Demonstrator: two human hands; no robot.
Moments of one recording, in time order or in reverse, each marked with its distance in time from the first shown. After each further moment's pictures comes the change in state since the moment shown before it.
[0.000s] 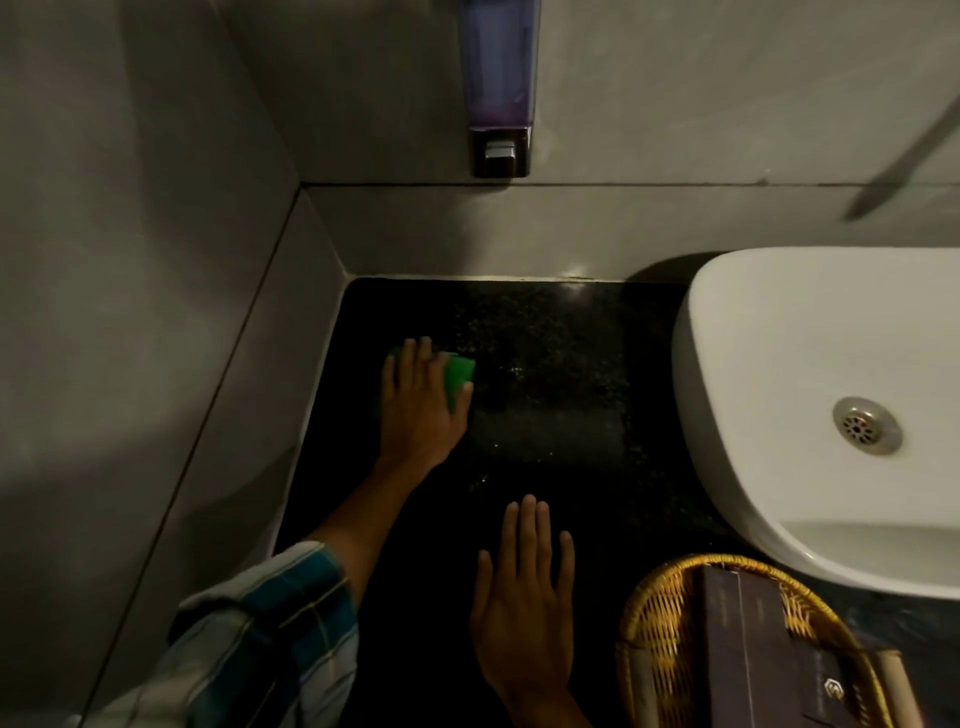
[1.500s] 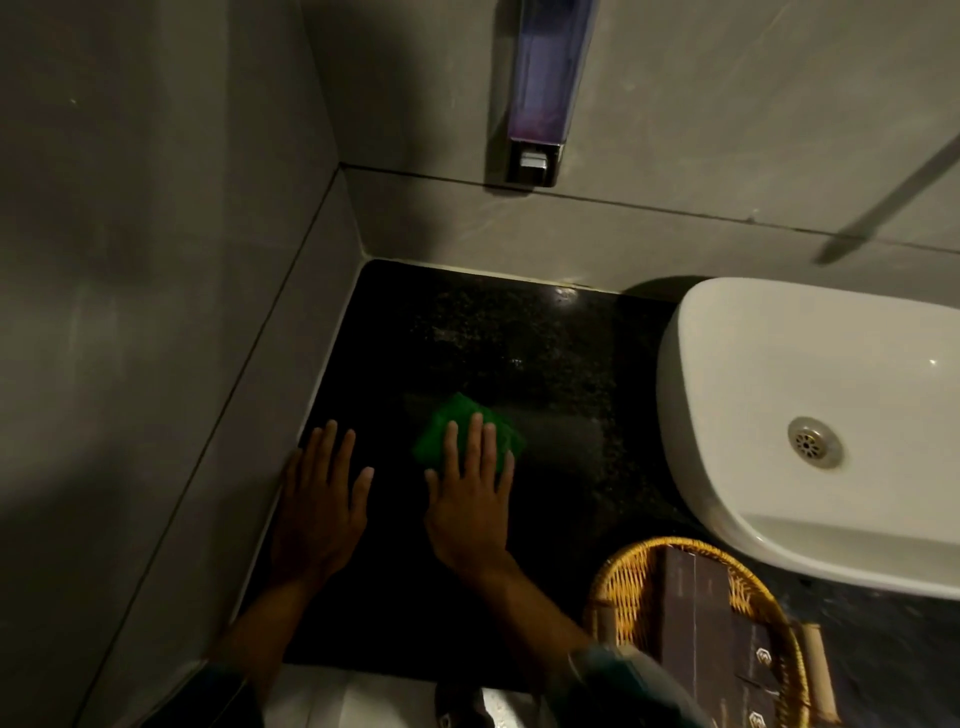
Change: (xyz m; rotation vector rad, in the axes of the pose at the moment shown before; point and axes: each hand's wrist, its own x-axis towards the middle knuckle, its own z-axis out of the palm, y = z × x) left_hand -0.151 -0.088 -0.010 -0.140 0.030 -0.119; right_hand 0.053 -0.044 0.000 0.074 -0.098 -0.180
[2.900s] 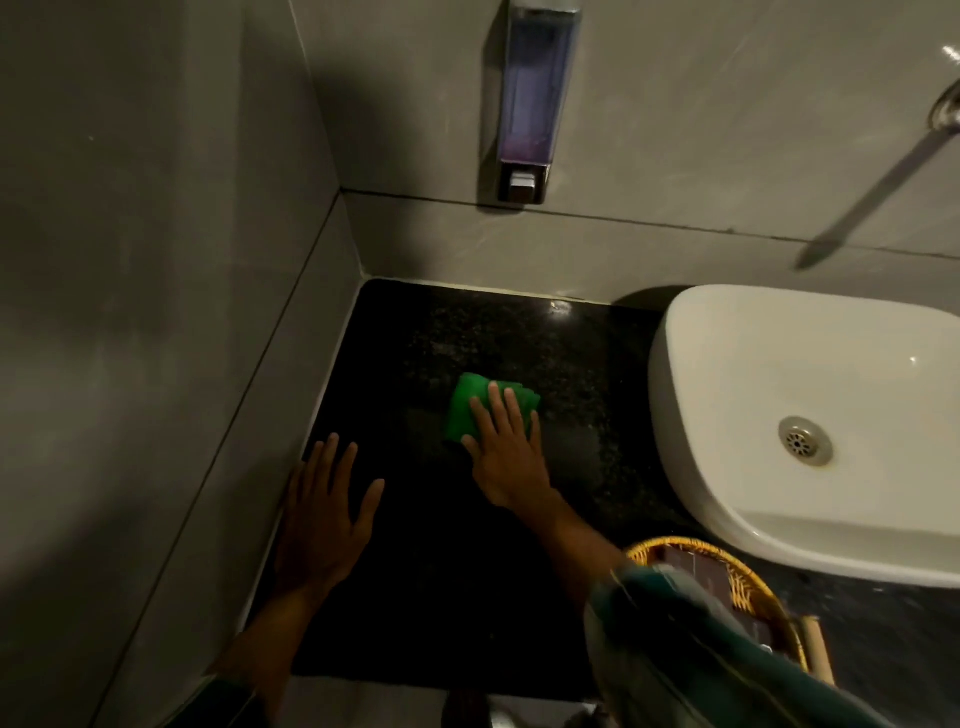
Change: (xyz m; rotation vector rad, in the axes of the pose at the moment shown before) left_hand 0.000 -0.005 0.005 -0.052 -0.024 -0.011; right_hand 0.062 0.056 -0.033 -0.063 -0.058 -0.150
